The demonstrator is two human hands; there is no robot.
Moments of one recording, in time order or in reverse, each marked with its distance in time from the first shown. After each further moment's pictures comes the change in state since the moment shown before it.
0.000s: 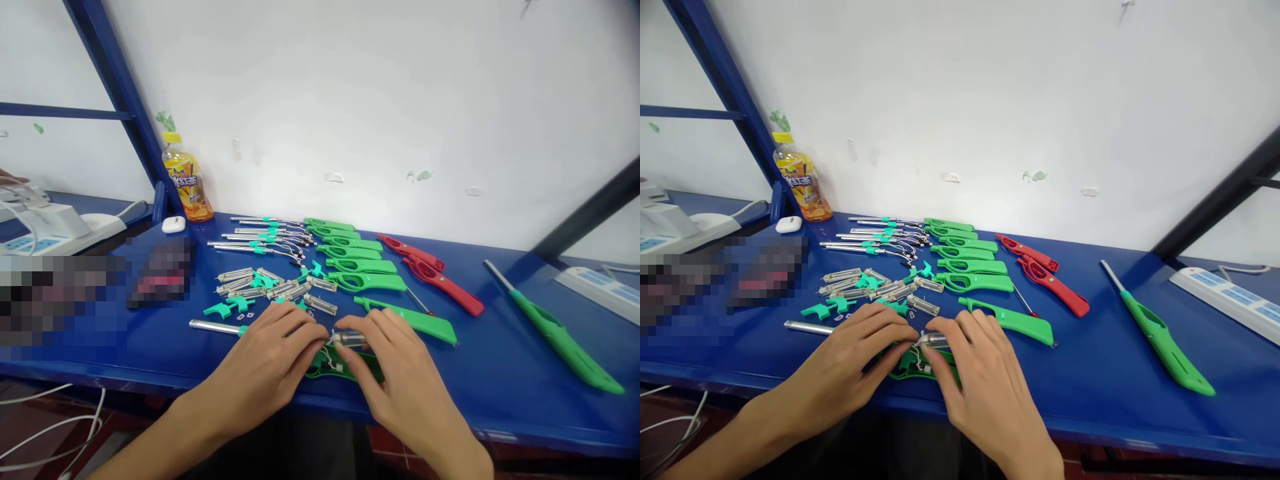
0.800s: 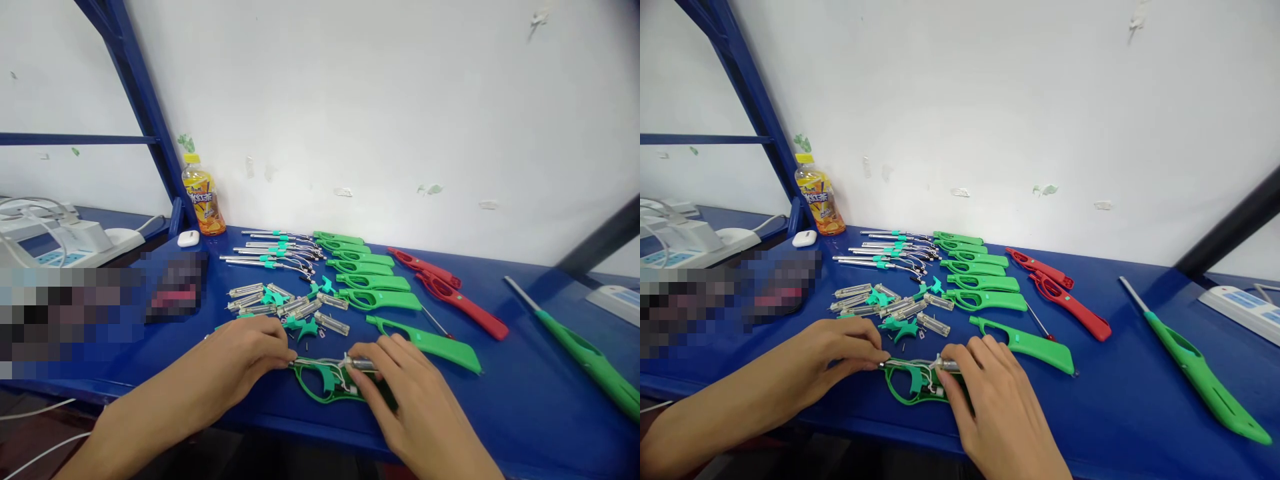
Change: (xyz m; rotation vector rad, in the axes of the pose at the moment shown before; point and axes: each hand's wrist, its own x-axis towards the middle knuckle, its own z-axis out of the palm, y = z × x) left_hand -0.016 -0.047 -0.044 -0.176 -0.296 -0.178; right_hand 0.002 0.007 0.012 -0.066 0.007 -0.037
